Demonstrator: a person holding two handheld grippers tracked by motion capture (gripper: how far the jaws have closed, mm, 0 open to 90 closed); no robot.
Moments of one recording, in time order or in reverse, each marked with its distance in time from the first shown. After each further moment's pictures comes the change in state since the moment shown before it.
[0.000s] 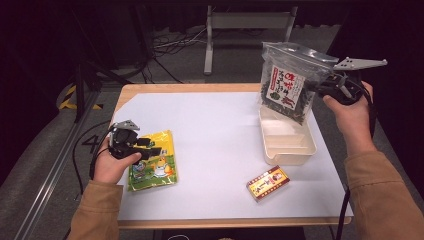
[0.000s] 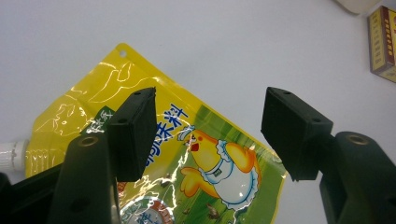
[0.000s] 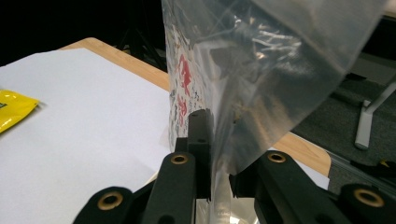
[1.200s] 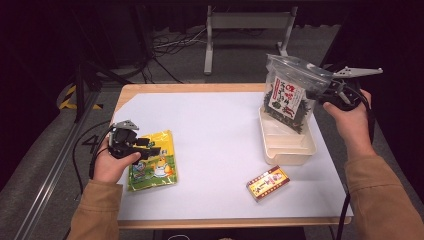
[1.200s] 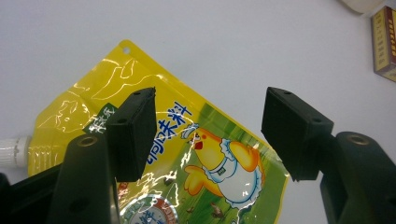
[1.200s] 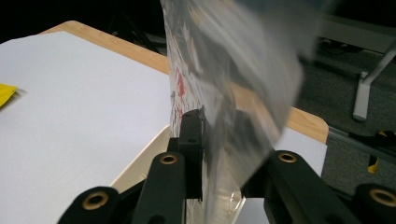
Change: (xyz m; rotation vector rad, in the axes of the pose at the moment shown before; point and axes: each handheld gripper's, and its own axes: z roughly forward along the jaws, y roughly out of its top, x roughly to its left) left arm 0.003 -0.001 0.001 0.003 0.001 -0.015; right arm -0.013 -0.027 0.009 0.066 -0.032 0.070
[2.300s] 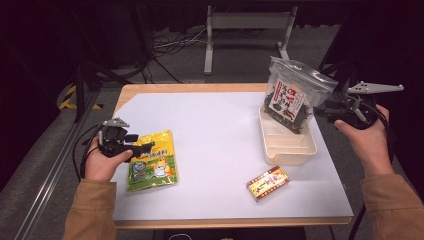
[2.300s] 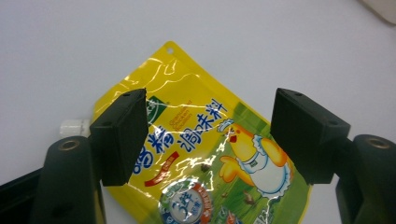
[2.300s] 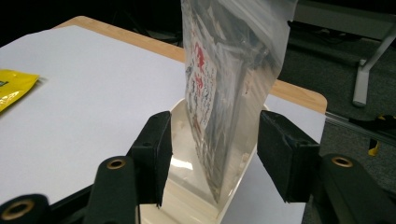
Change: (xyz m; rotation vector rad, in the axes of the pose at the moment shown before) left arm 0.013 -0.005 -0.020 -0.030 0.099 -0.041; right arm 0.022 -0.026 -0.047 0.013 0.001 0.031
